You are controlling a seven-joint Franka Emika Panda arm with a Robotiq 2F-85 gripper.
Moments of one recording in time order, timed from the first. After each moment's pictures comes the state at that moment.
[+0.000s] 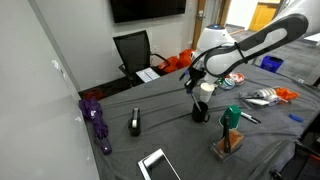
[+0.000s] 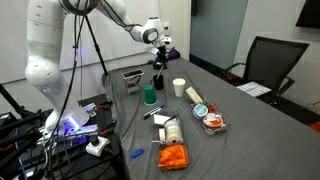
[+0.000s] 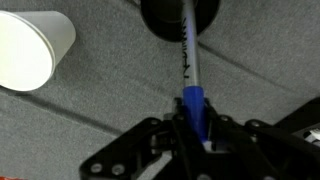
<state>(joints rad) 0.17 0.48 0.07 -1.85 -0.04 2.55 0.02</state>
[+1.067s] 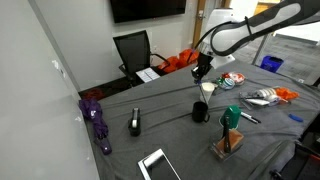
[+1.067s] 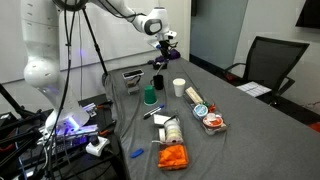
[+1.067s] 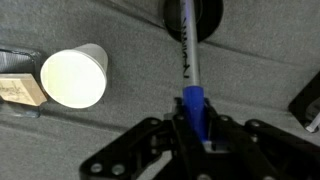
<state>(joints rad) 0.12 0.40 0.04 -1.81 0.04 2.35 0.10</state>
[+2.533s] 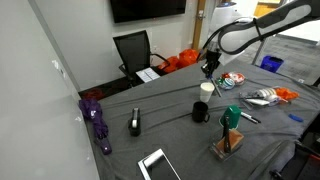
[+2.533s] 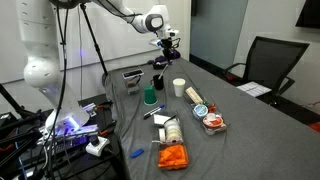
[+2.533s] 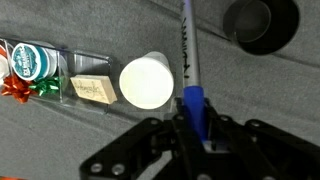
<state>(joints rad) 0.11 0.35 -0.01 -1.83 -0.18 2.27 0.19</state>
